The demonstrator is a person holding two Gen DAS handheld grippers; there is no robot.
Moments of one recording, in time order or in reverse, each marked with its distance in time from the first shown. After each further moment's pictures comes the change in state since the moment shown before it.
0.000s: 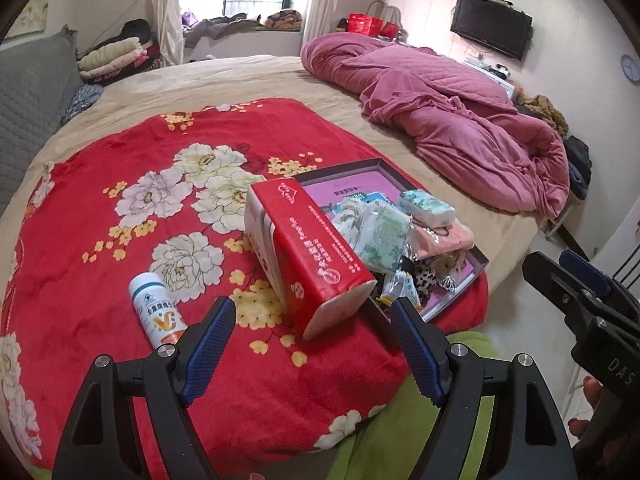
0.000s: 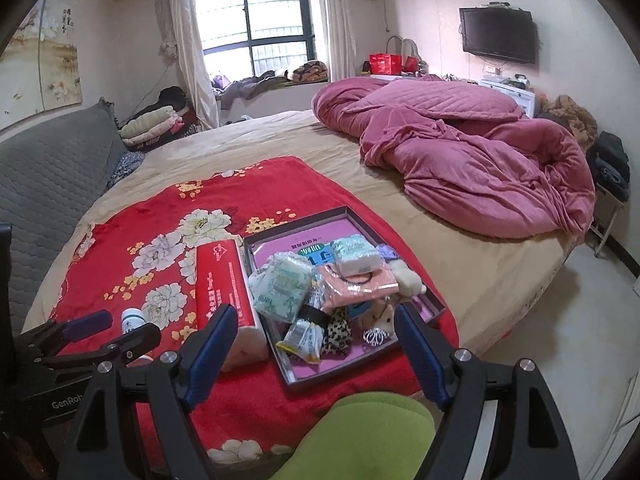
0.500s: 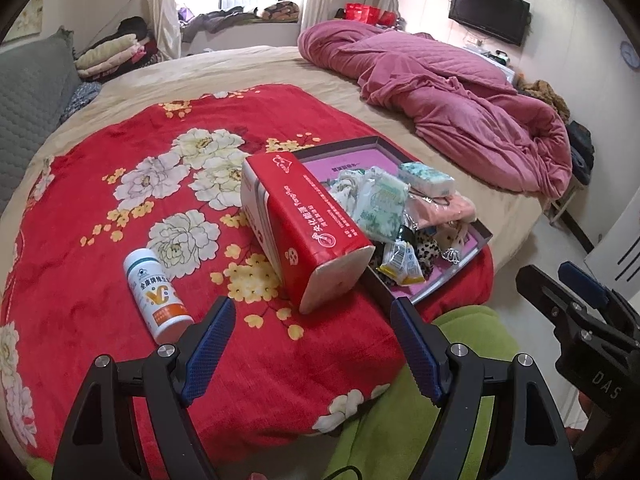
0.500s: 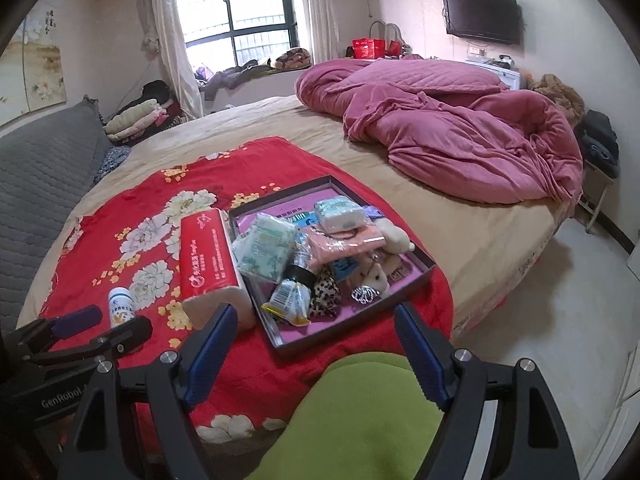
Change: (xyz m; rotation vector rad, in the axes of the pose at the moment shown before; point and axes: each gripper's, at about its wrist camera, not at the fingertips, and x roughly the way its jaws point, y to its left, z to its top) left arm 0.009 -0.008 -0.024 0.023 0.035 0.015; right arm 0.004 -0.009 -0.037 0.046 0.046 -0.044
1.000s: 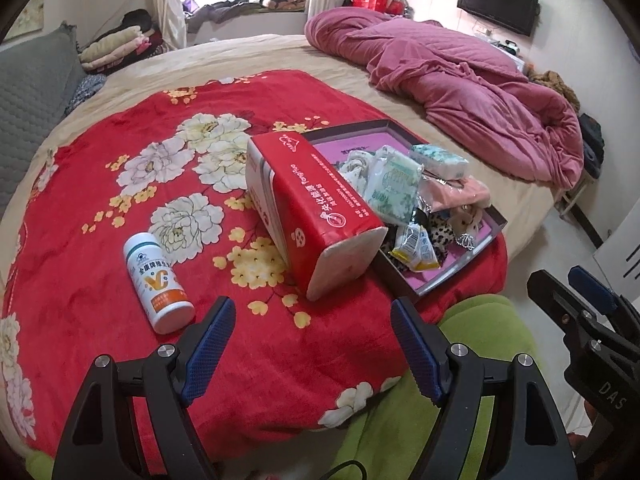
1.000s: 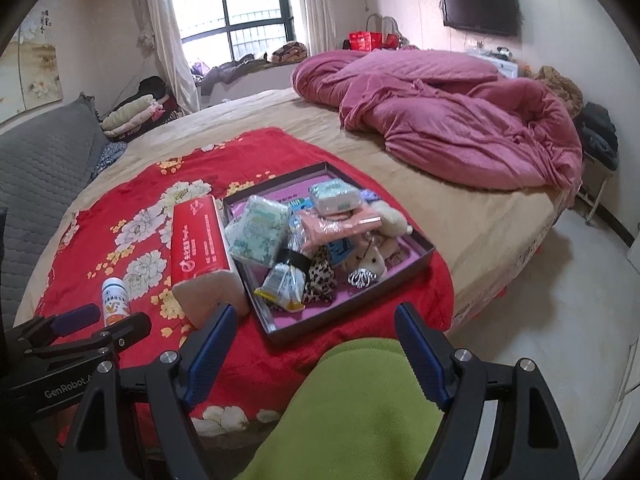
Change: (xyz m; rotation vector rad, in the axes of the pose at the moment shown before) left arm 0.016 -0.001 -0.008 0.000 0.043 0.037; right arm 0.011 -0.005 -0.013 0.012 0.028 0.000
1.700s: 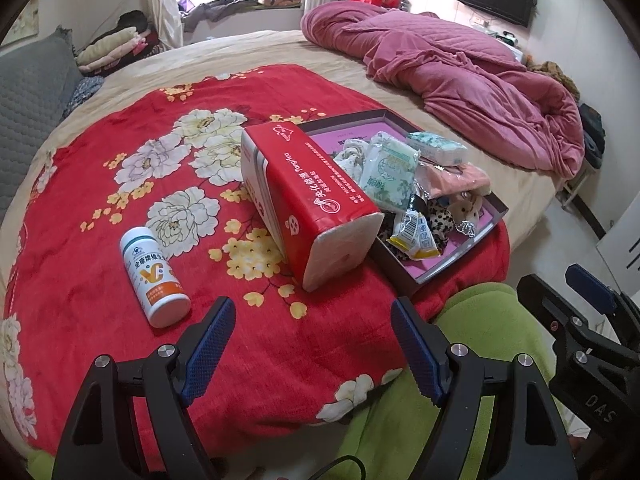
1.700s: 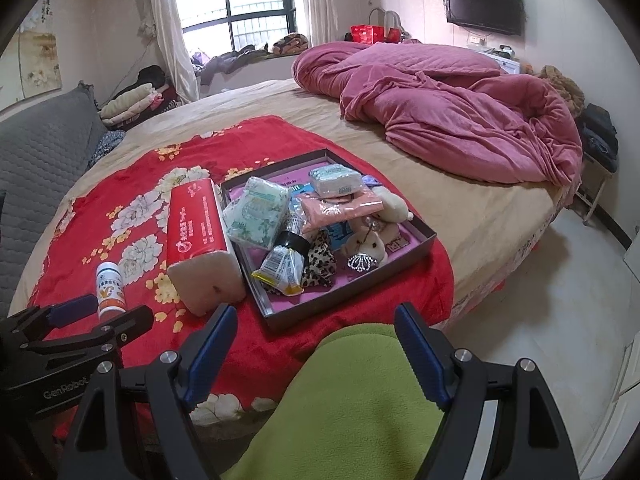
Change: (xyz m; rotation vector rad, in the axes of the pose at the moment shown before) left arm 0.004 -0.007 -0.007 0.022 0.016 0.011; right arm 0.006 0.004 -0.011 -0.025 0.030 -0.018
